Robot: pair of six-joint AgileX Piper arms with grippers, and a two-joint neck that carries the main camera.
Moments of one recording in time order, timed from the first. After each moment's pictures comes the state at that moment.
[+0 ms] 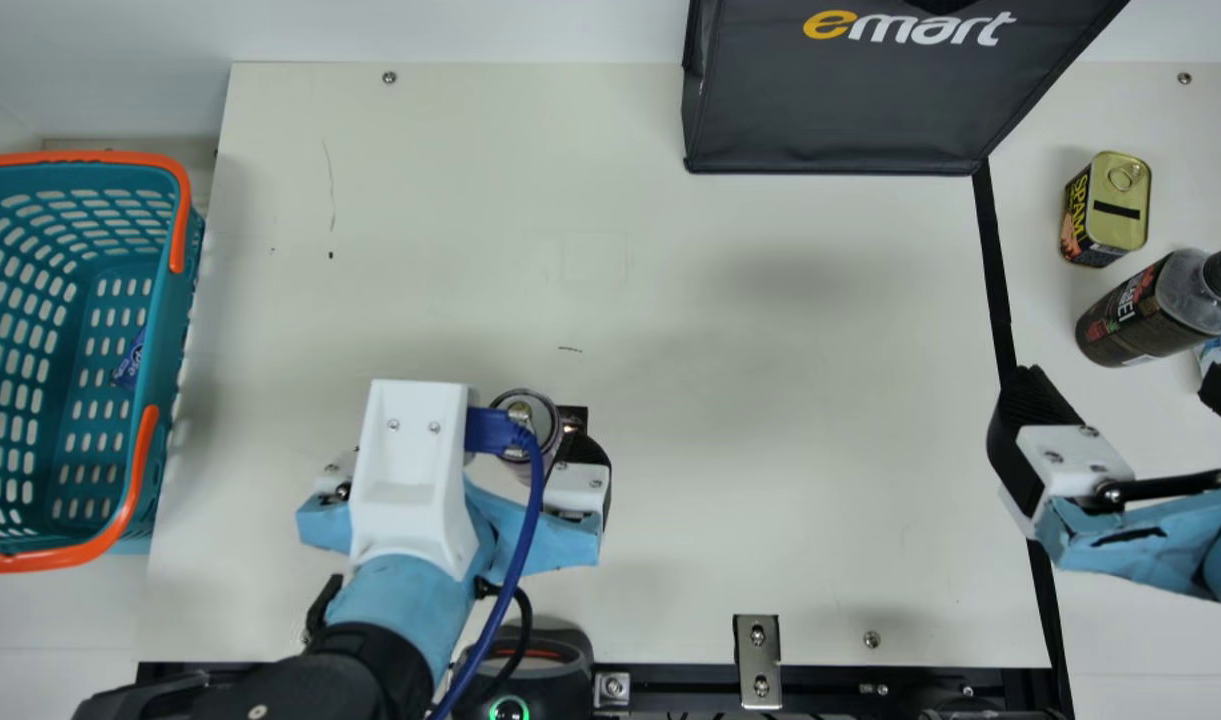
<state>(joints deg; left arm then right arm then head) -80.6 74.6 -61.4 37.5 69.8 -86.1 0.7 42.6 -69.7 -0.8 69.5 0.0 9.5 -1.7</state>
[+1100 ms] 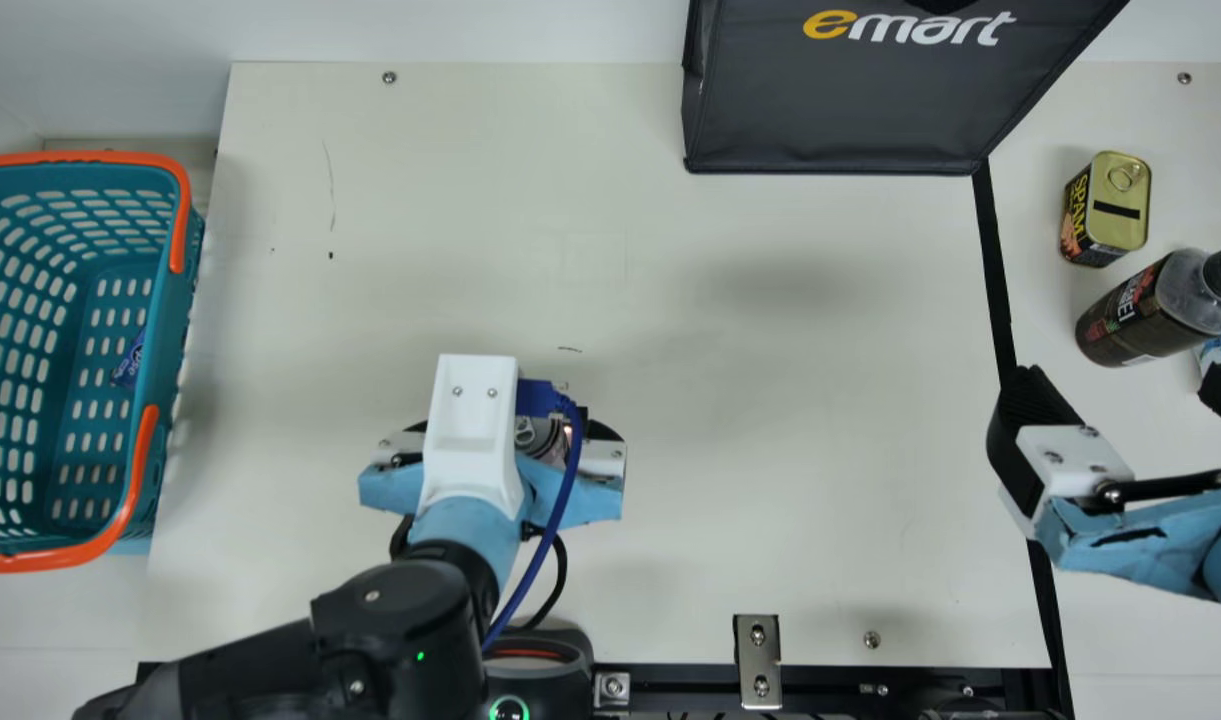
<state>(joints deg) -71.5 82.6 -56.7 35.0 57.2 -83.6 0.7 42.6 -69.7 -0.8 69.5 0.0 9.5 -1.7</state>
